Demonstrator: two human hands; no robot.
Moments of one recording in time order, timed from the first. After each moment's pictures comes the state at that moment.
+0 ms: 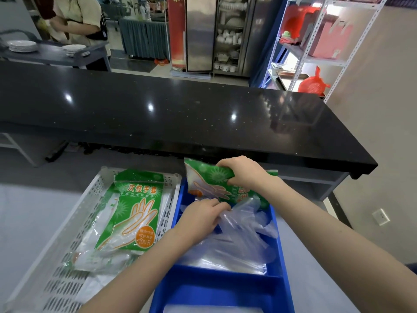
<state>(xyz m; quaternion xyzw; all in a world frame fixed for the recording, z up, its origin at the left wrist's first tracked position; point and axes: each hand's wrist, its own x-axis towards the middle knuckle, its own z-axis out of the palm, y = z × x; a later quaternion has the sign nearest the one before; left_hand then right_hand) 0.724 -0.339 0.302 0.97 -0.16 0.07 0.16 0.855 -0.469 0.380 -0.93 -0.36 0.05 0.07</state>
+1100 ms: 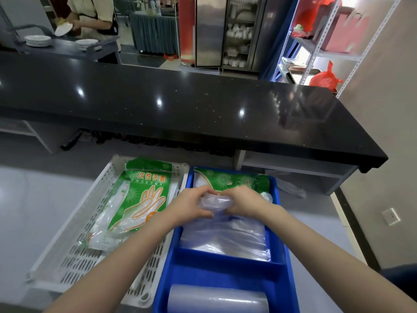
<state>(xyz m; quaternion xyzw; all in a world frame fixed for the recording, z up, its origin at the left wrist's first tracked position) 0.714 -0.296 0.299 0.93 -0.01 -0.05 0.37 0.792 -0.479 0.325 -0.91 -0.36 0.17 0.09</state>
